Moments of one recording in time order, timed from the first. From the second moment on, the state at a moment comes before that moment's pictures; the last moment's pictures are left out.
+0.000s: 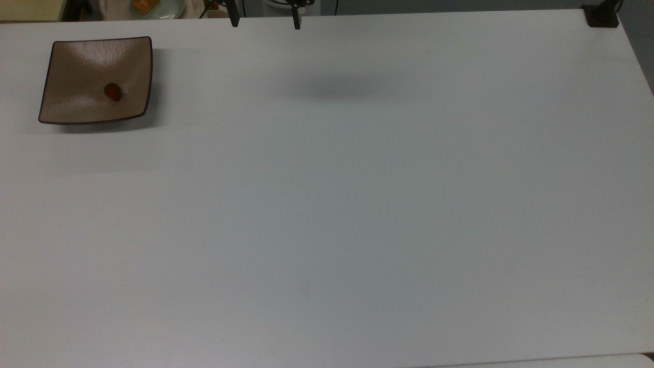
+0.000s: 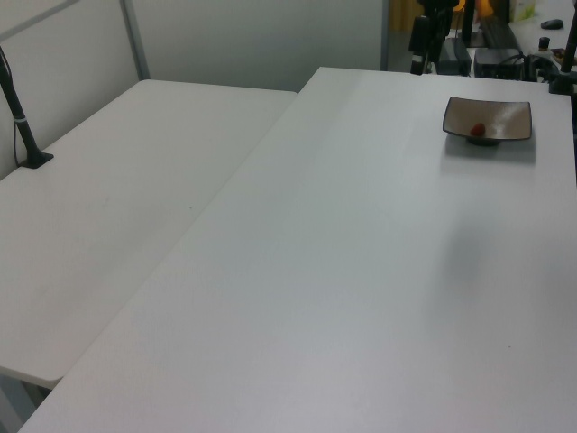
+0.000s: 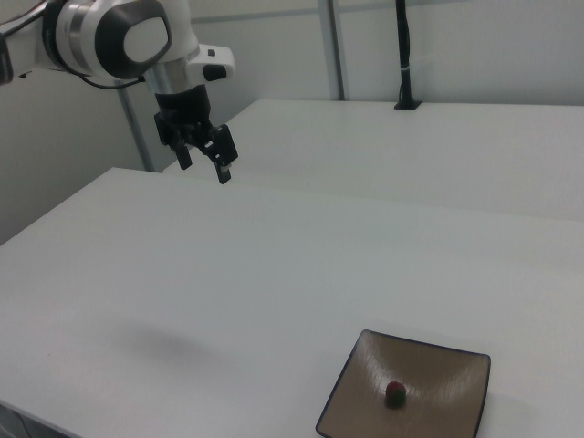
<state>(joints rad) 0.03 -0.01 0.04 -1.64 0.07 1.73 0.10</state>
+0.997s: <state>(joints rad) 0.03 0.01 0.04 -1.66 0.07 1.78 -0.07</state>
